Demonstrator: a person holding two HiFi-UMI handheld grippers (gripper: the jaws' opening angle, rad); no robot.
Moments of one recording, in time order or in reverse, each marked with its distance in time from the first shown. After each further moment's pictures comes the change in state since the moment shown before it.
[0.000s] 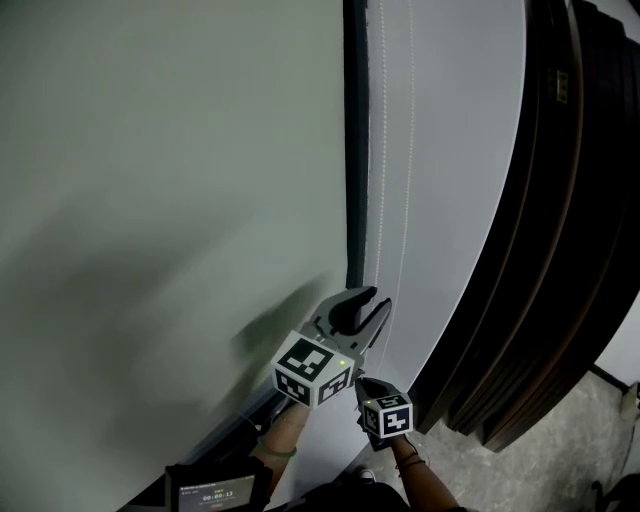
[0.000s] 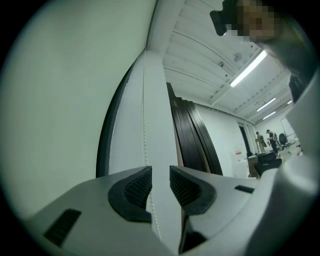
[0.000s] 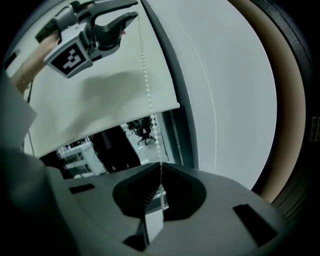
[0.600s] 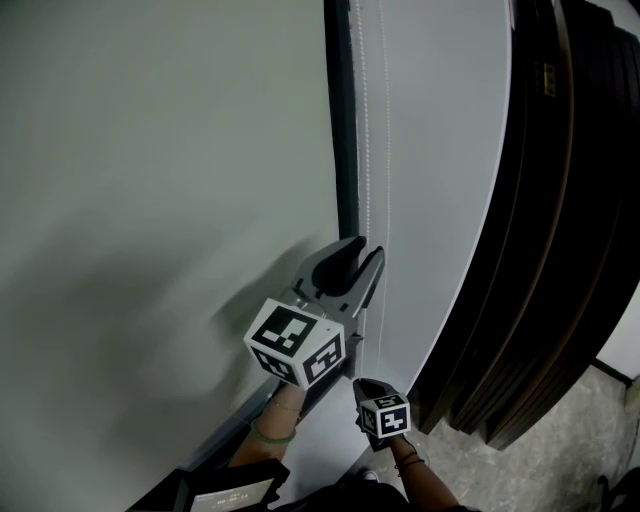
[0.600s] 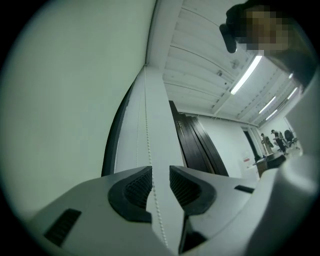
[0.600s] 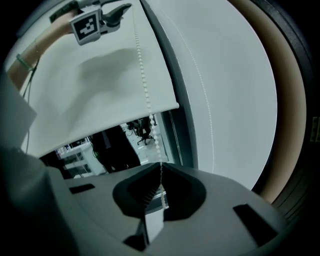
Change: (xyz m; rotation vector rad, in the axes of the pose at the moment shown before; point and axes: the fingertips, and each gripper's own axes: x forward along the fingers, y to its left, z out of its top) left arm 0.010 0.015 0.103 0.047 -0.160 0.064; right arm 0.001 -0.002 0.000 -0.001 -0.002 0.001
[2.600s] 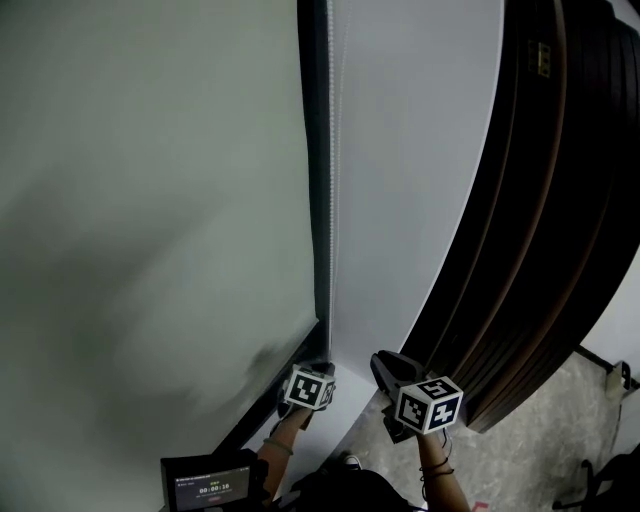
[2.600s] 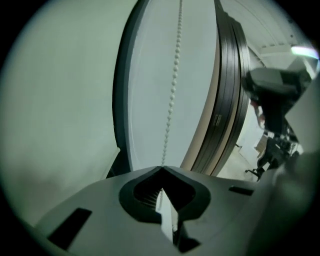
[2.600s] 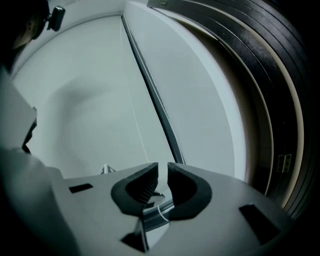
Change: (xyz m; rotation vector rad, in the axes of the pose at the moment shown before) left arm -0.148 -0.024 -0.436 -0.267 1.060 0.145; right arm -0.115 -0.035 0.094 0.116 -0.195 0.060
